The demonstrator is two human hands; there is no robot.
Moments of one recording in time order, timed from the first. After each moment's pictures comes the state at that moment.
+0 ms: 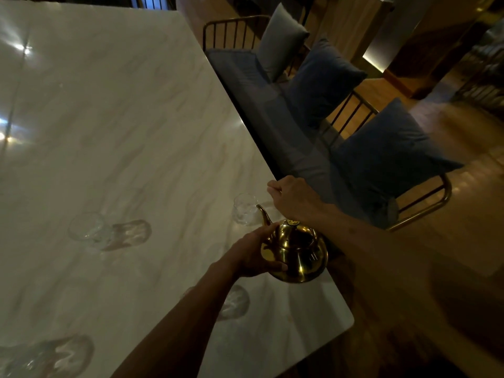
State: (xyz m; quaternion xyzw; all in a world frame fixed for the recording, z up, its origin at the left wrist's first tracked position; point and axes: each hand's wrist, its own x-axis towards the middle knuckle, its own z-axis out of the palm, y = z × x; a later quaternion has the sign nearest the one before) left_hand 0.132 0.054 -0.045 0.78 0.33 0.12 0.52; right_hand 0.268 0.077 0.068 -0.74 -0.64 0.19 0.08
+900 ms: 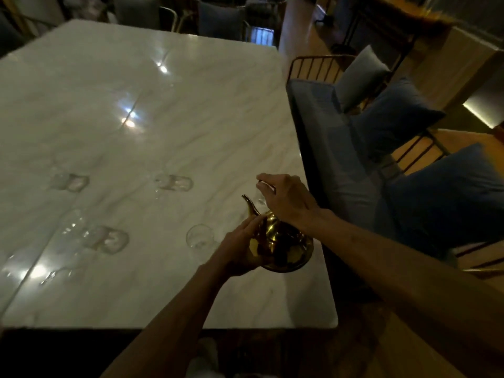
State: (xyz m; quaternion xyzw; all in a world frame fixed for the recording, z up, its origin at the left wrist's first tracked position) left_hand 0.130 -0.086 -0.040 0.76 0.50 0.26 0.31; right_hand 0.263 -0.030 0.086 -0.54 -0.80 0.18 0.20
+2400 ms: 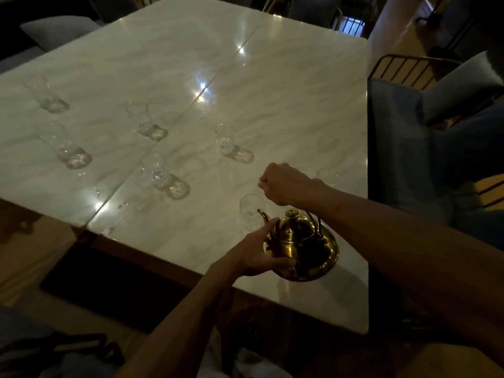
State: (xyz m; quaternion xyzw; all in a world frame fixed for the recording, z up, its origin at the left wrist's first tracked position) left_hand 0.090 -0.175 -0.051 0.54 0.60 0.28 0.51; right_hand 0.148 -0.042 0.058 -0.45 -0.87 0.18 -0.05
